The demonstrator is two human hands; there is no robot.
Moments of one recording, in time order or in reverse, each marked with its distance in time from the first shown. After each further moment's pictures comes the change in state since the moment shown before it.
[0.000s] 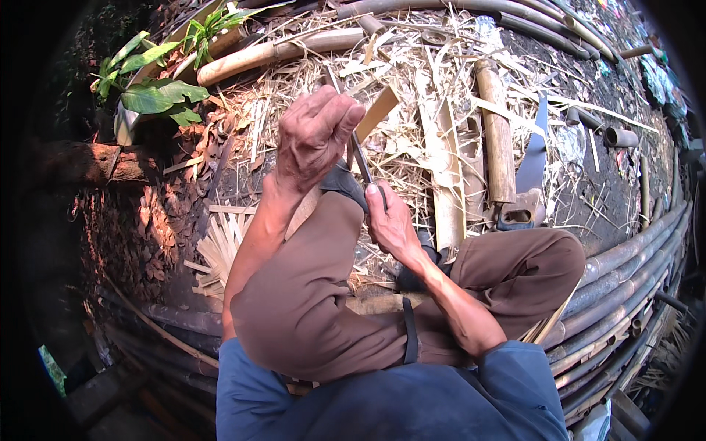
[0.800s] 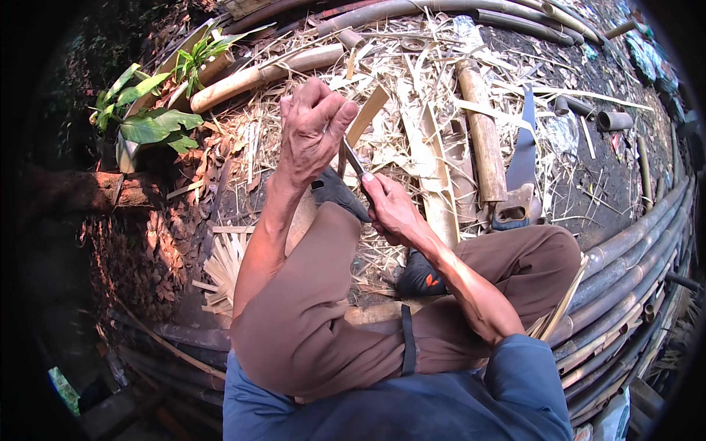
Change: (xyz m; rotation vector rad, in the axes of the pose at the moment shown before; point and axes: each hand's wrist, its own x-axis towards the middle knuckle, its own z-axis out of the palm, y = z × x) left_hand 0.025 -0.003 0.027 -0.051 -0.064 -0.082; right_hand 0.030 -0.029 -0.046 0.347 -0.273 0.407
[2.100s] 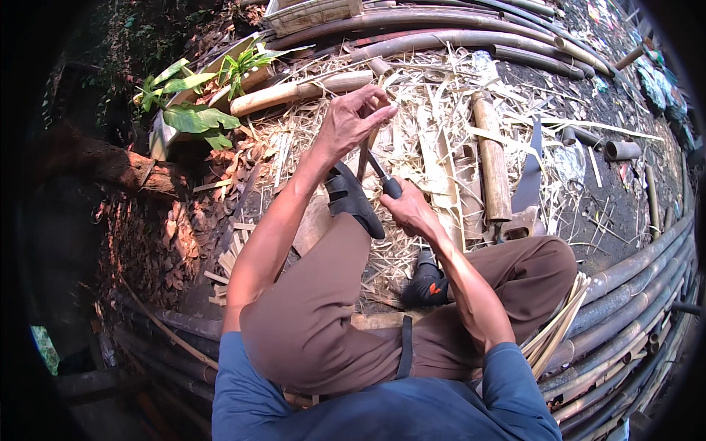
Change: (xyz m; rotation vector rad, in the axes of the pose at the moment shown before) left_hand 0.019 0.007 -0.002 -0.219 -0.147 -0.254; right_hand -0.001 -0.007 -0.010 -0.426 0.052 -0.075
